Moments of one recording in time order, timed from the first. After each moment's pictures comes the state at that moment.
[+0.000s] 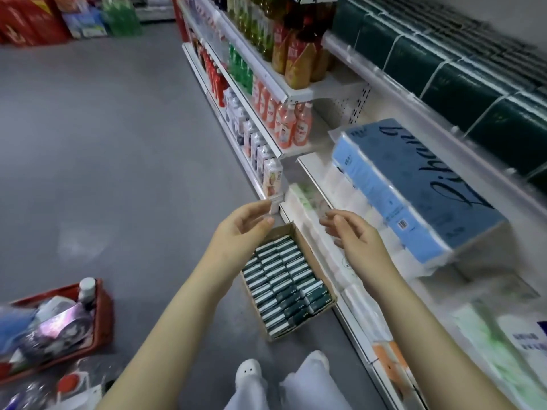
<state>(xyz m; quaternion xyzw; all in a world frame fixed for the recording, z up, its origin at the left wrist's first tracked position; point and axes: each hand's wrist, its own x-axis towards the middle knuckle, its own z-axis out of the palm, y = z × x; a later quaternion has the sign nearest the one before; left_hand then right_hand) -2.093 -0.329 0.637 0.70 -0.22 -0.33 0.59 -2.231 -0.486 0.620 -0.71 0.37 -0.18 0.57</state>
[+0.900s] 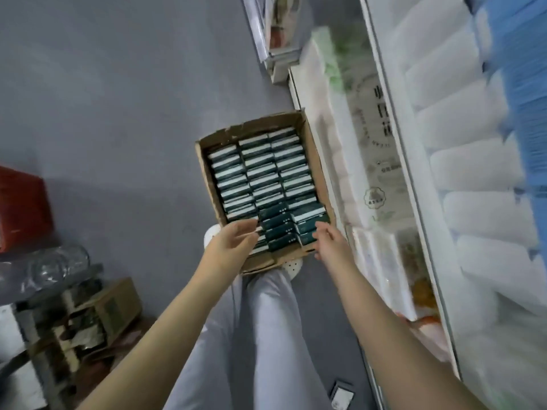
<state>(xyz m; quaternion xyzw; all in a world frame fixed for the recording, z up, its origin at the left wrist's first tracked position) -2.088 -0.454 0.263 0.76 0.06 -0.48 0.42 -2.207 -0.620 0.192 -0.57 0.59 0.18 0.54</state>
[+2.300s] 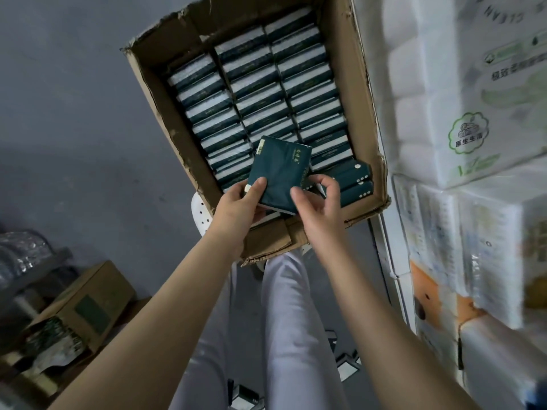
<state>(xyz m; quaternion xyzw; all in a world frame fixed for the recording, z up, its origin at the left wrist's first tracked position) -2.089 -0.475 -0.007 0.66 0.28 -0.54 0.44 -2.191 -0.570 0.002 -0.50 0.58 0.07 0.64</state>
